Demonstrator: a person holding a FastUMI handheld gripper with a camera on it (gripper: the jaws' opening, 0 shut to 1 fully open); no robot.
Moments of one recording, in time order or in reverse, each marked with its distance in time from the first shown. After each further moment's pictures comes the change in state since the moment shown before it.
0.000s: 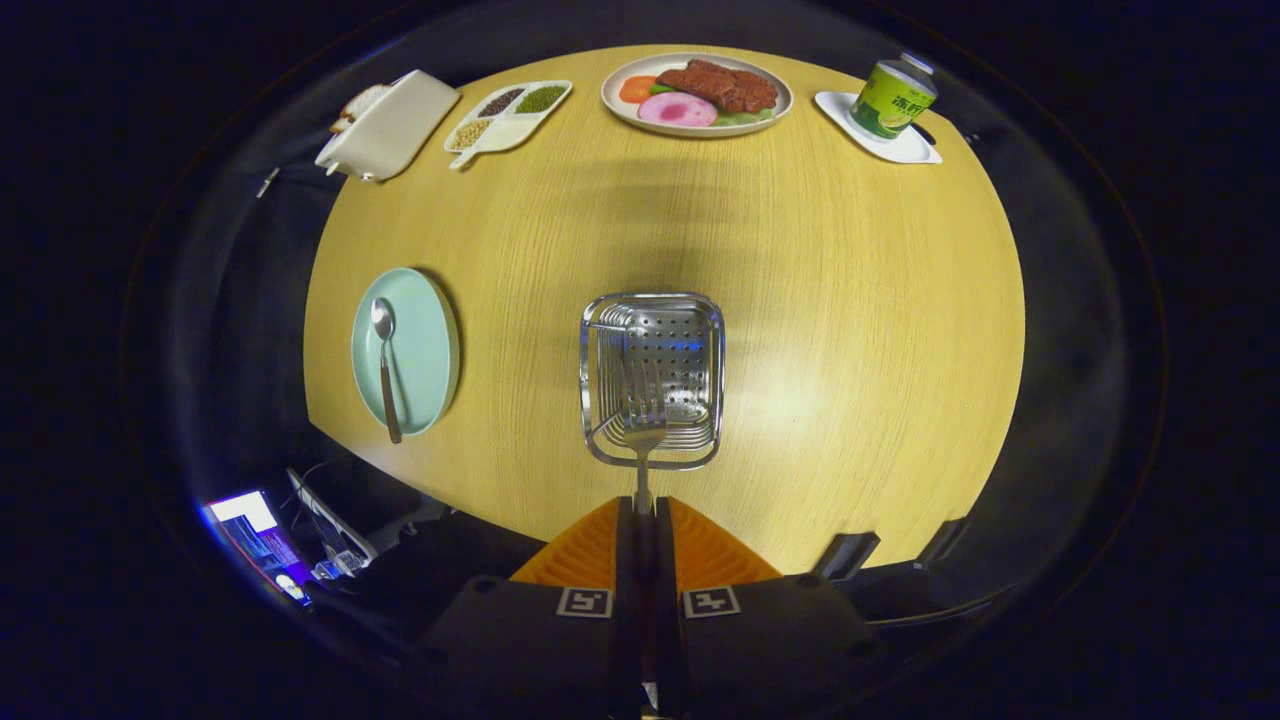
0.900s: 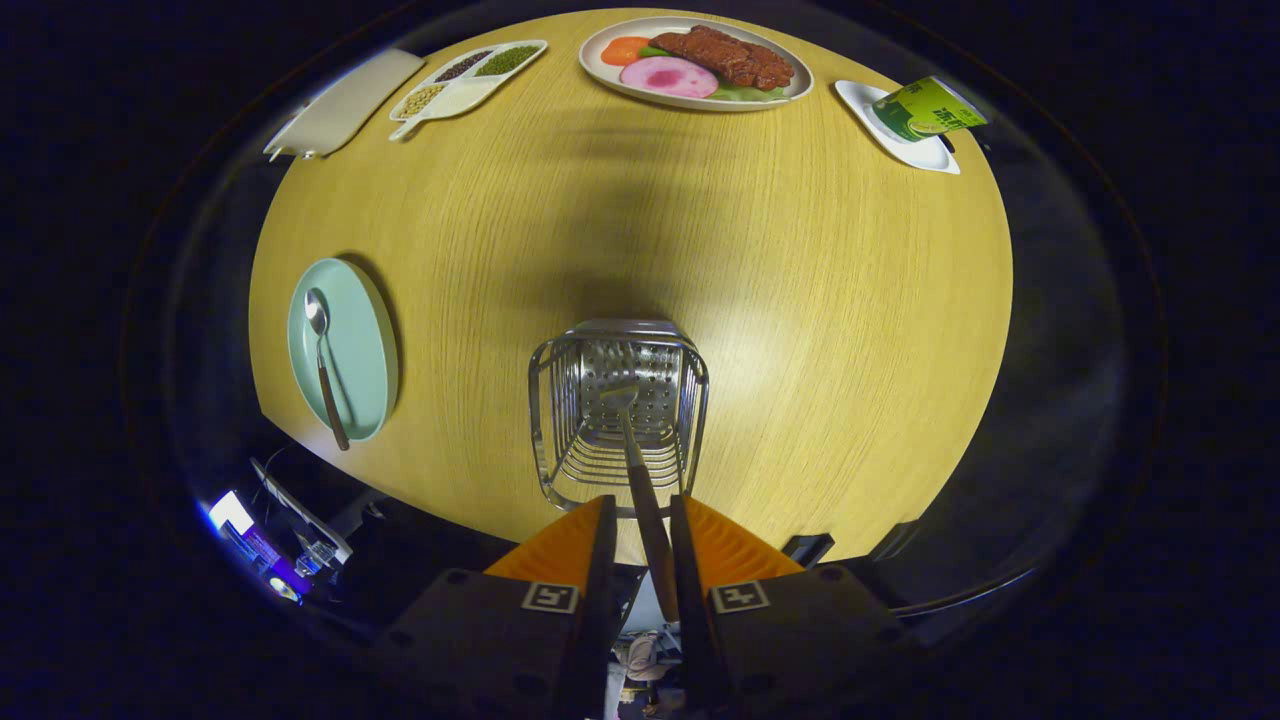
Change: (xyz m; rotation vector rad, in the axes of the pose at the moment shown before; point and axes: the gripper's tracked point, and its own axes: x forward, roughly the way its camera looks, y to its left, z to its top) arm 0.011 -0.016 0.029 0.002 0.075 -0.120
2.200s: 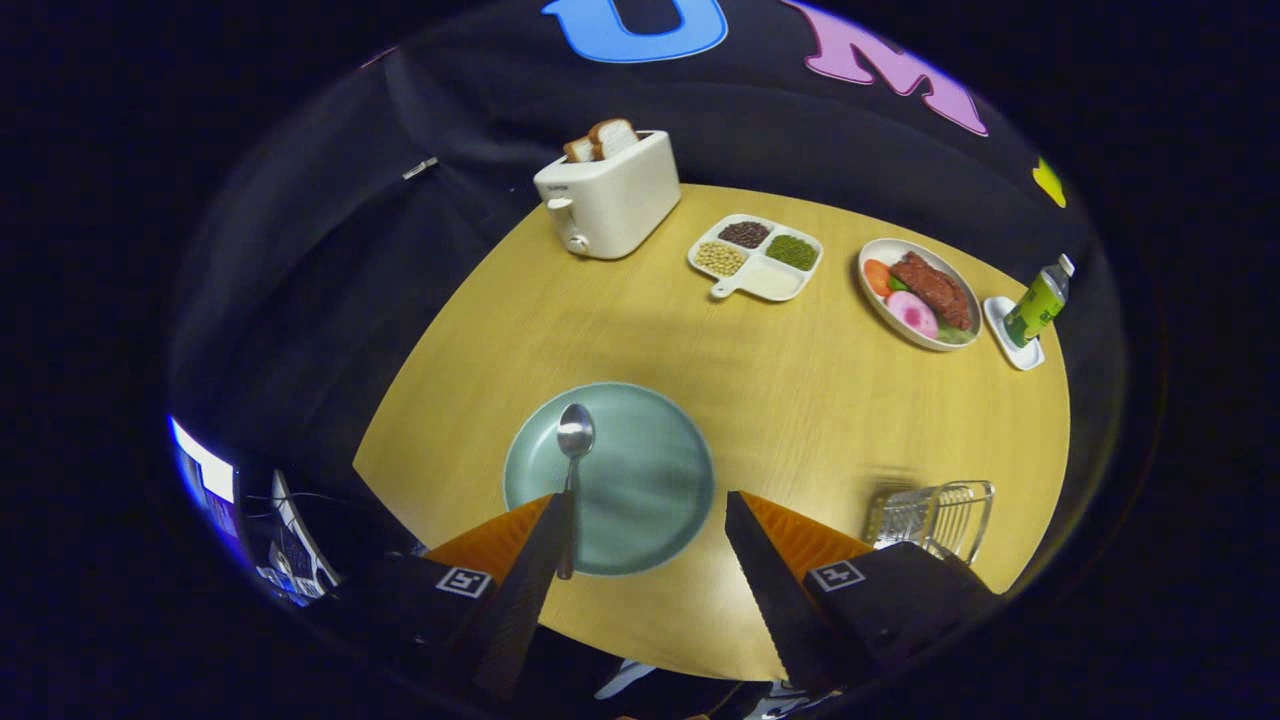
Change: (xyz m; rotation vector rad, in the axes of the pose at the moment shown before) arm -0.027 0.274 0.041 -0.245 -0.656 0.215
